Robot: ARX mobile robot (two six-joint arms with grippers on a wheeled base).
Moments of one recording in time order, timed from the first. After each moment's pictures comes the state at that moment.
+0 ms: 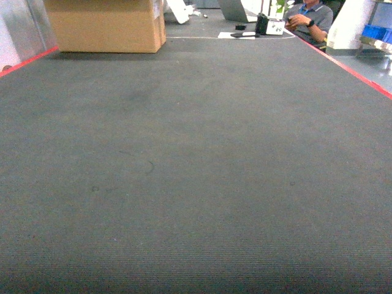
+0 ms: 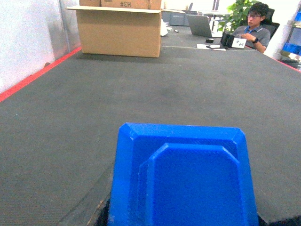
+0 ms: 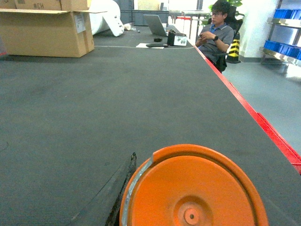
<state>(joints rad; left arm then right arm) 0.00 0.42 0.01 0.42 0.00 -0.02 -0.01 0.37 0.01 0.37 0.00 0.00</state>
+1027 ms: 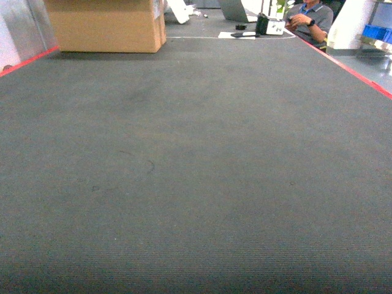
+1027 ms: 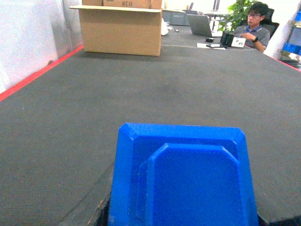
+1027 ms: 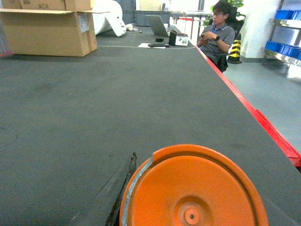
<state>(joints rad) 0.00 0.01 0.01 -0.01 0.00 -0.01 0.00 0.00 0.01 -0.01 0.00 0.00</state>
